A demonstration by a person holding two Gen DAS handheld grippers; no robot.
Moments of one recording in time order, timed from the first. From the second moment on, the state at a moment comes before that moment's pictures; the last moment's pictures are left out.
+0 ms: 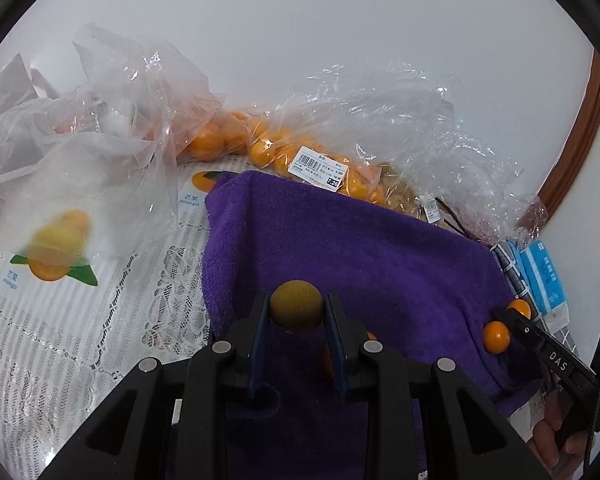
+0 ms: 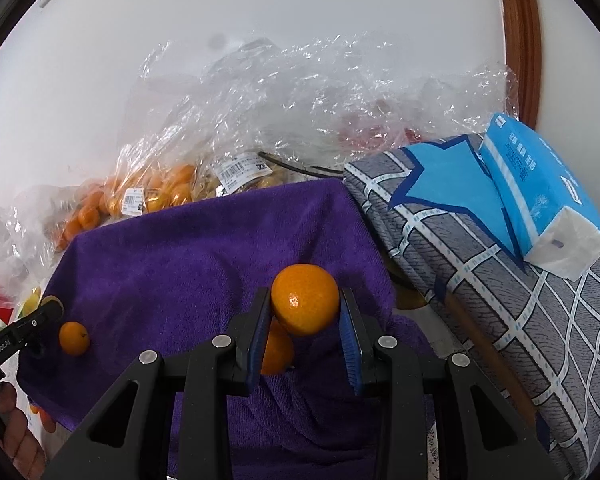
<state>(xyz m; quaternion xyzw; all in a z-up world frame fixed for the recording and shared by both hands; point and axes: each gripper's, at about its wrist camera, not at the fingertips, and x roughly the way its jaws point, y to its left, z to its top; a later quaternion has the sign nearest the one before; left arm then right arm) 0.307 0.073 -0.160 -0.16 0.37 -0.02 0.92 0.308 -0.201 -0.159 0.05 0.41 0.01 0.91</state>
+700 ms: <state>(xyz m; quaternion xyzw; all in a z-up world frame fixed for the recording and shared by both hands) 0.309 0.069 -0.162 -0.14 0.38 -0.02 0.92 0.299 -0.196 -0.149 0.04 0.40 0.01 0.92</state>
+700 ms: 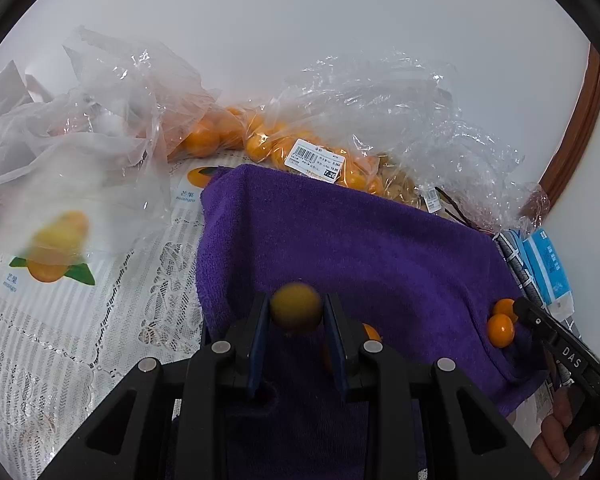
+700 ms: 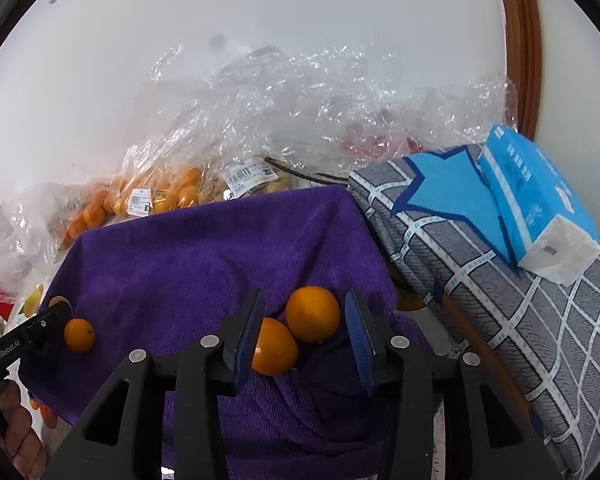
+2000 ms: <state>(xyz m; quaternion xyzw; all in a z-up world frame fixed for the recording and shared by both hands) 0.258 0.078 -0.145 -0.15 0.33 -0.03 0.93 0.128 -0.166 -0.133 0.05 0.45 0.09 0.89</state>
